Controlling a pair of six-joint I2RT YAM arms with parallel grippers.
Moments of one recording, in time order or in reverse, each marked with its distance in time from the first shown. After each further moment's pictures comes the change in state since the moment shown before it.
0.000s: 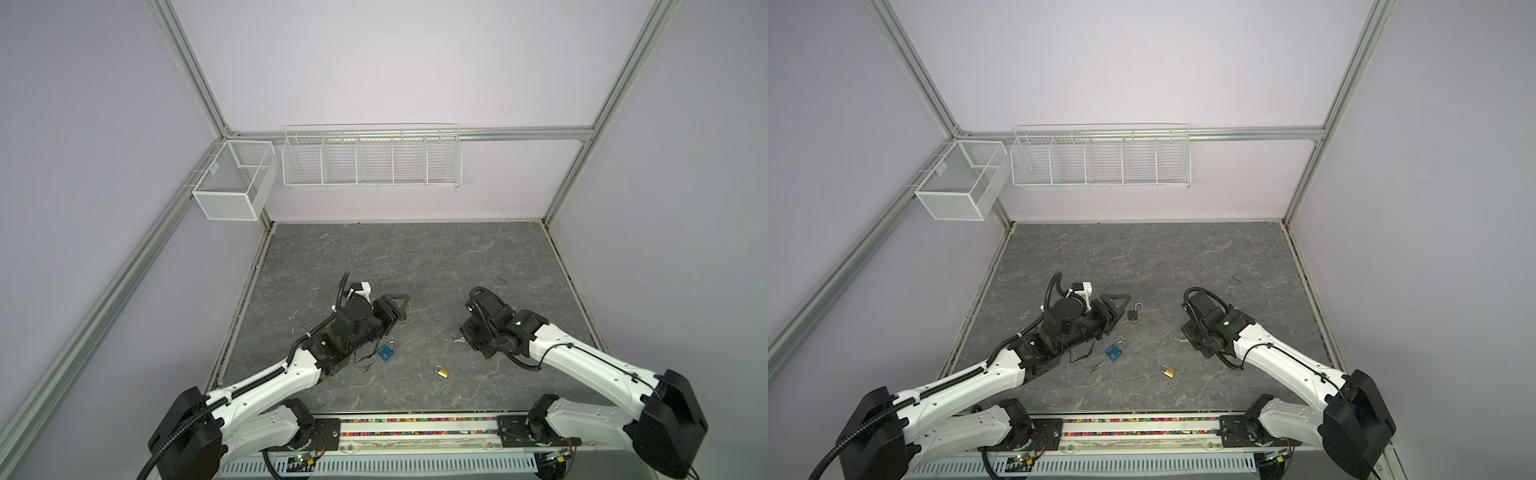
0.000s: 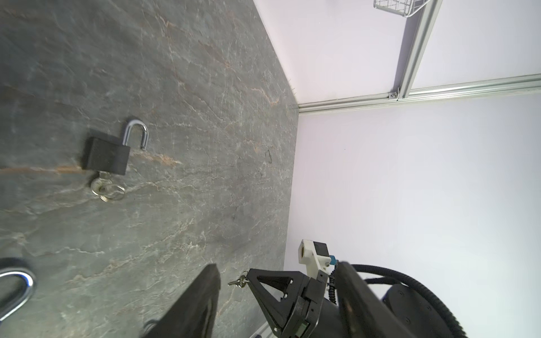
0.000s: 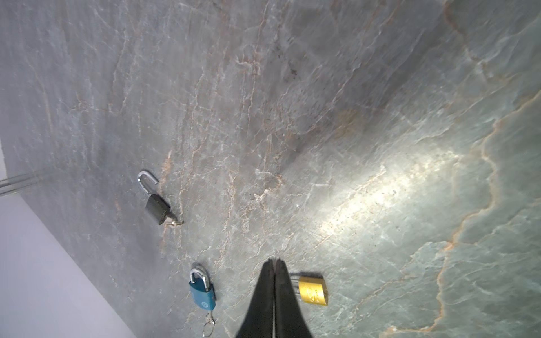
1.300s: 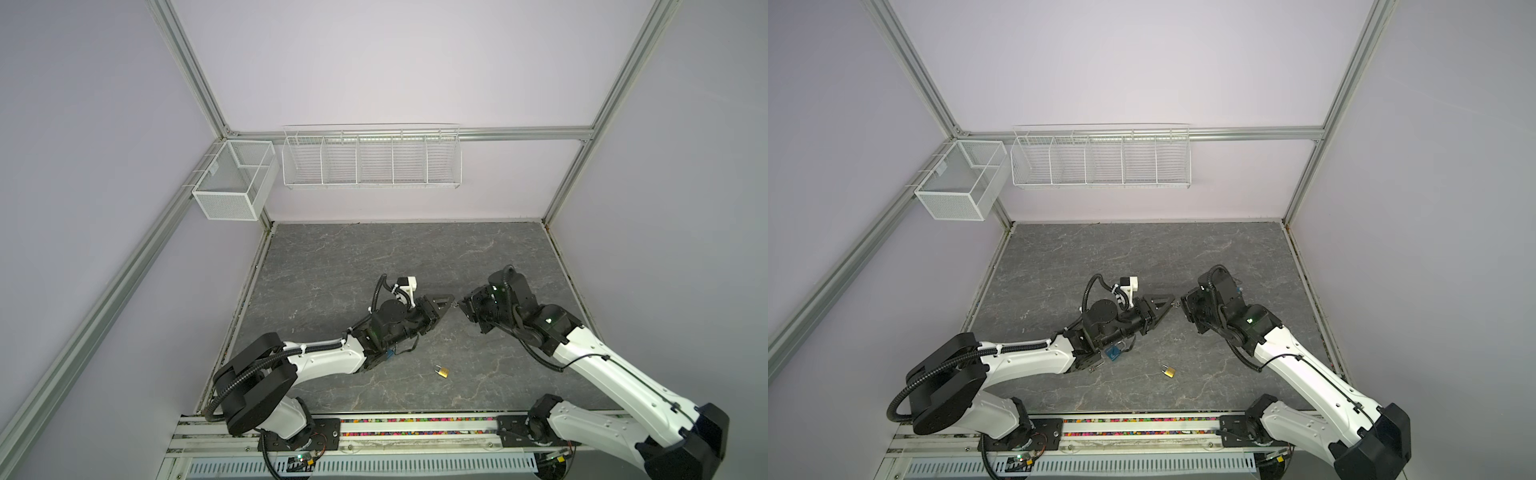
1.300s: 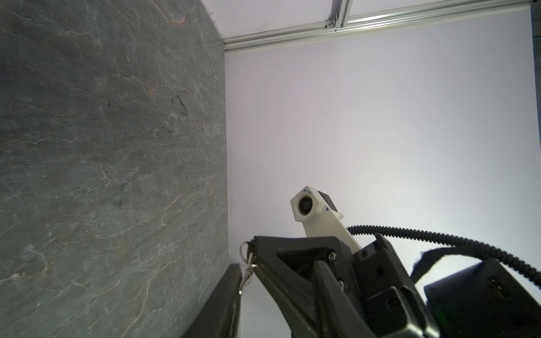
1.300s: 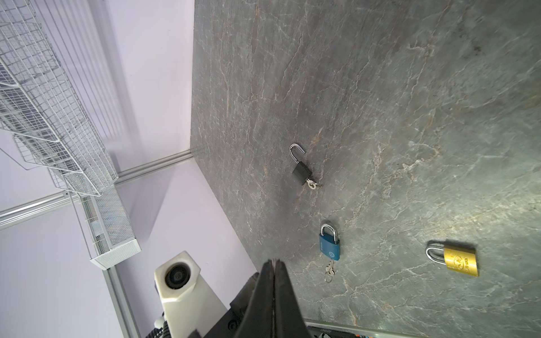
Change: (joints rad) left arm -0.155 0.397 0.120 0.547 0.076 -0.013; right arm -0.062 -0.124 0.138 0.141 -0.109 0.076
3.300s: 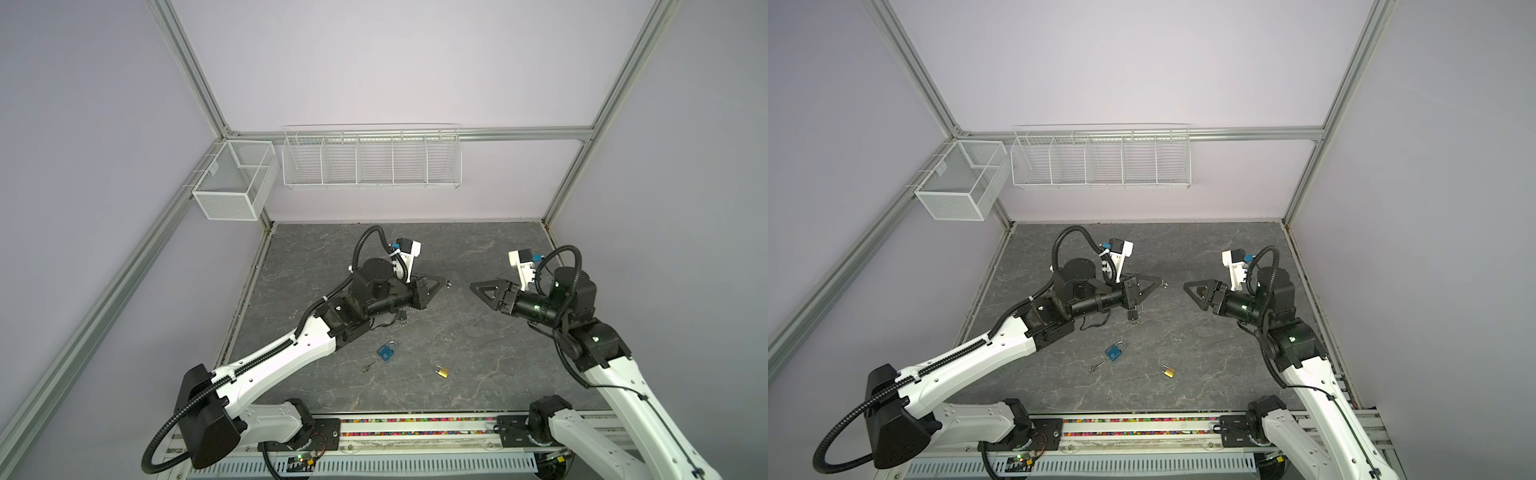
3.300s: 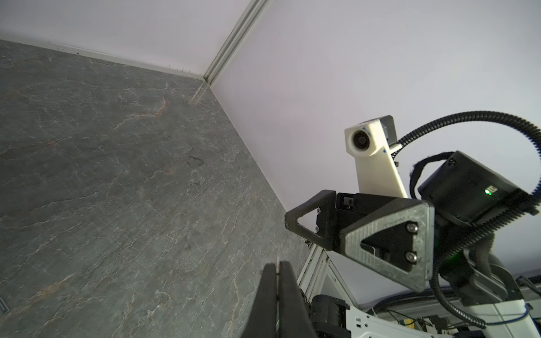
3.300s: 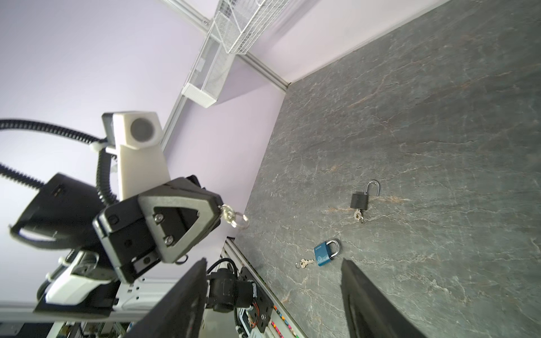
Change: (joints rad) left arm 0.108 -0.218 0.395 -0.764 0.207 0.730; right arm -0.373 -0.254 -0.075 0.205 -0.680 -0.901
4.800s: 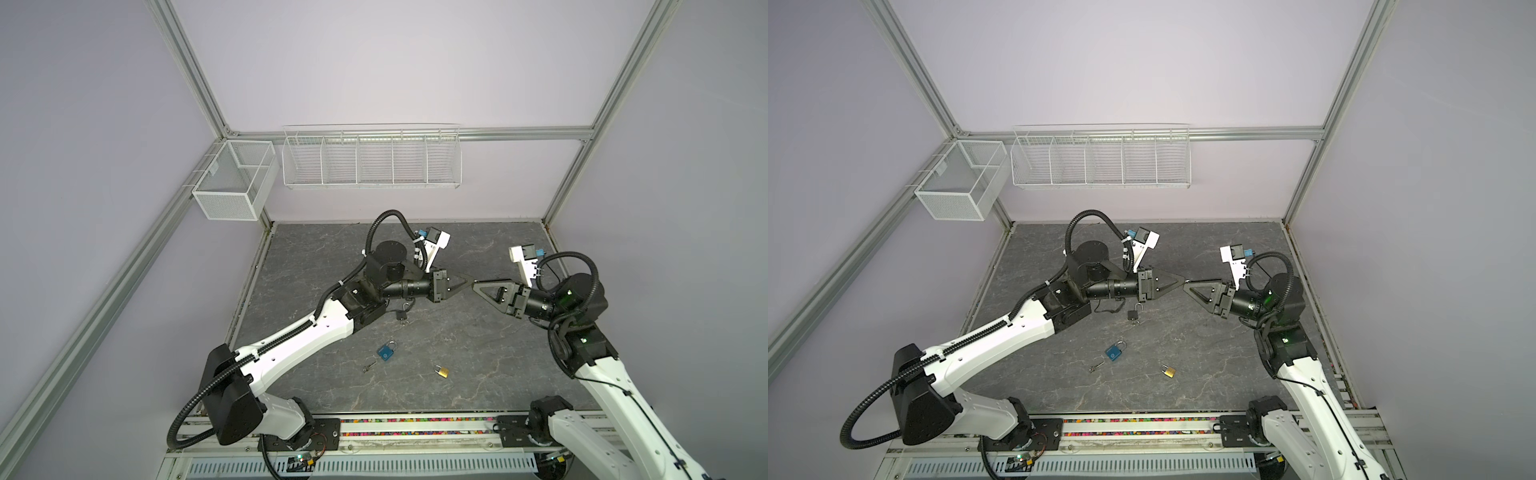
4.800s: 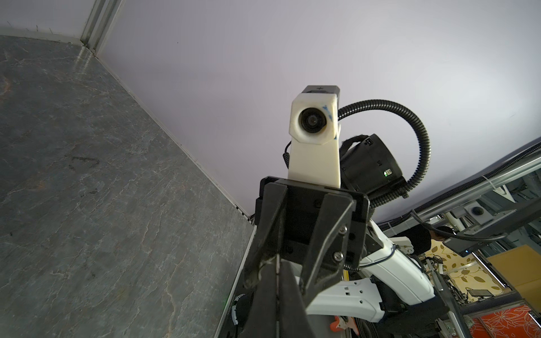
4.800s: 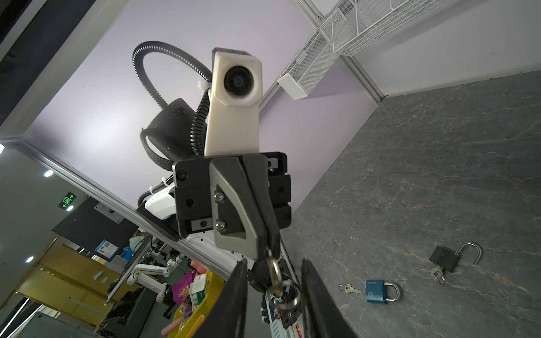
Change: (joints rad) left arm -0.006 0.144 0.160 0.100 0.310 -0.051; right arm -0.051 0.013 -0.121 0.528 -0.323 0.169
